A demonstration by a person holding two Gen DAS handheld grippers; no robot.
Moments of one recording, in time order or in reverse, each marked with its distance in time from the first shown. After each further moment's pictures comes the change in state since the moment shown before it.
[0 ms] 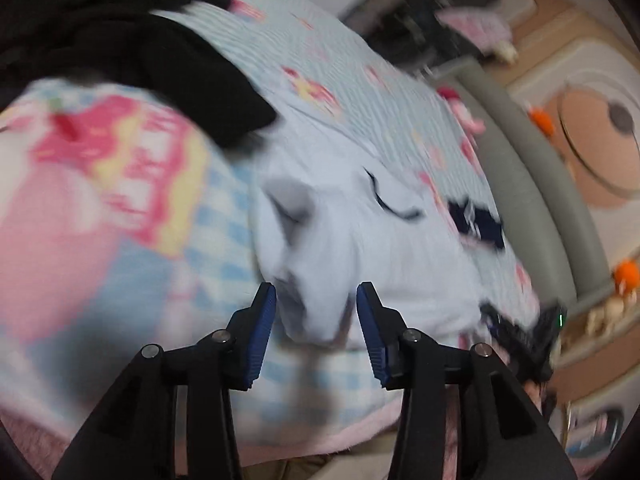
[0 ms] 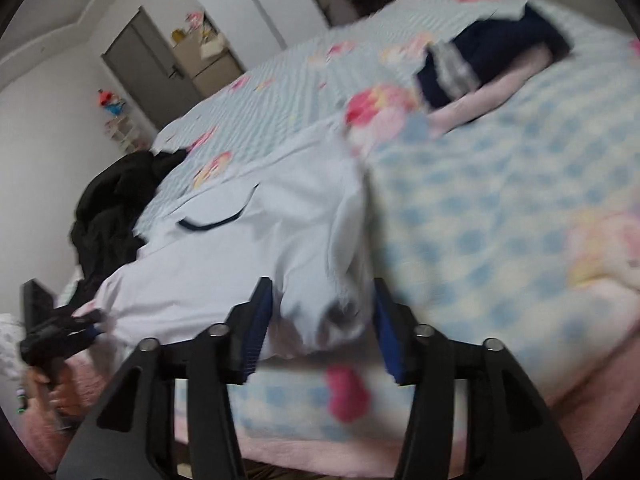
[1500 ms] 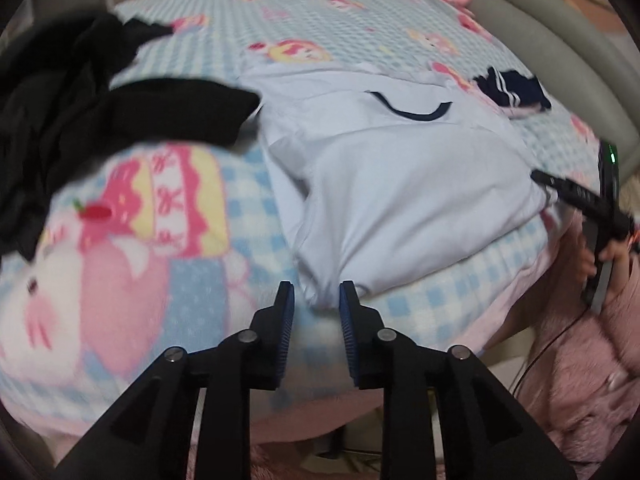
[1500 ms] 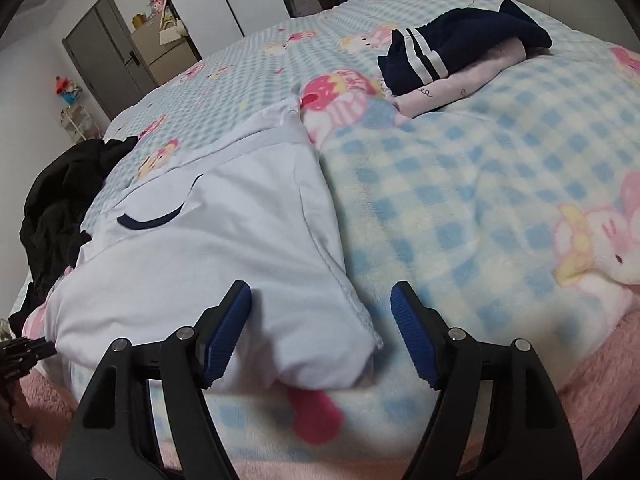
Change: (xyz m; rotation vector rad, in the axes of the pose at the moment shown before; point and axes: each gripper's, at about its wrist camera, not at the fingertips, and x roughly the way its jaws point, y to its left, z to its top) left arm -0.009 -0.031 -0.001 0.460 0.256 0.284; right arm 0.037 0.005 0.007 -0.005 0.080 -0.141
